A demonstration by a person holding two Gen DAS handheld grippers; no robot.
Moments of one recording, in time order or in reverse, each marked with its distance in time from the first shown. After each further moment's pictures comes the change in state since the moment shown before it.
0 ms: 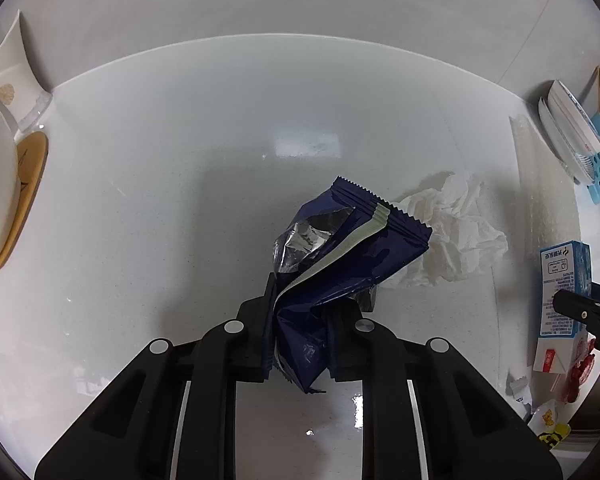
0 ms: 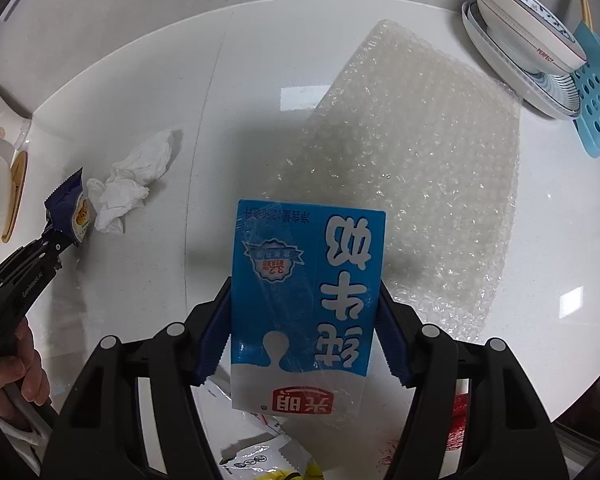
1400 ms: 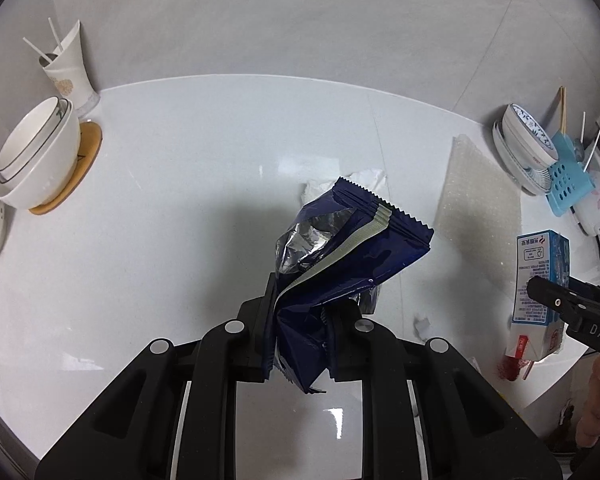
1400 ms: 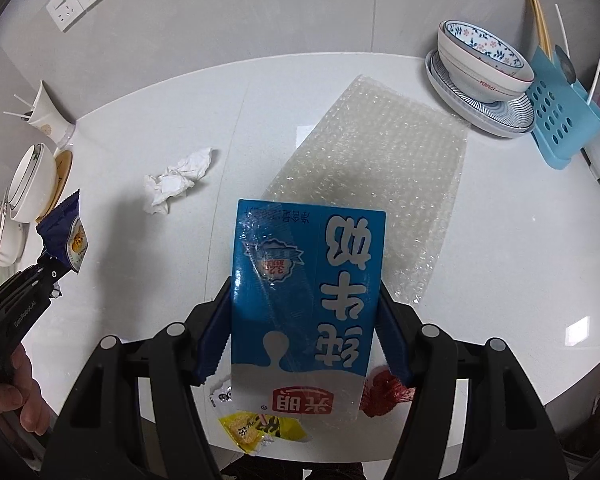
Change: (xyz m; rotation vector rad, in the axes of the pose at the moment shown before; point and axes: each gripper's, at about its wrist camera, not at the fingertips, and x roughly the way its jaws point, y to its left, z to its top) left arm -0.115 -0.047 -0.057 -0.086 -0.100 0.009; right arm -0.091 -0.022 -0.055 -0.046 -0.163 0.051
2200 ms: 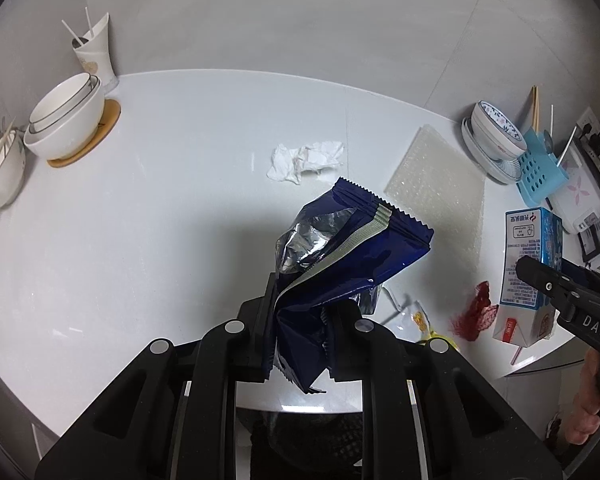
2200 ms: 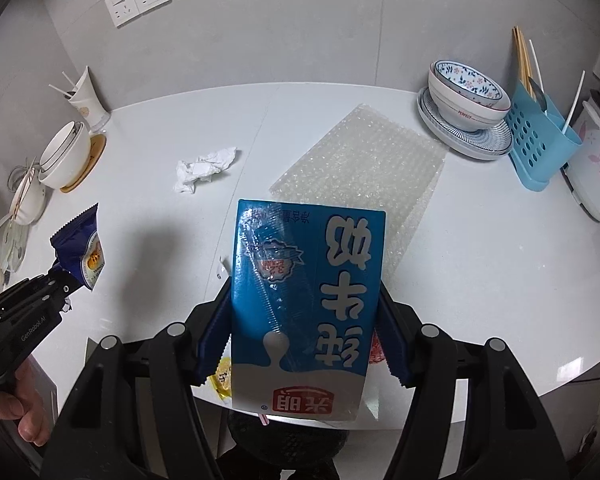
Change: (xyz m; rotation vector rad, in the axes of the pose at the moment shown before) left arm -0.061 -0.038 -0.069 -0.058 -0.034 -0.011; right arm -0.065 -0.016 -0.051 -0.114 -0.116 0.019
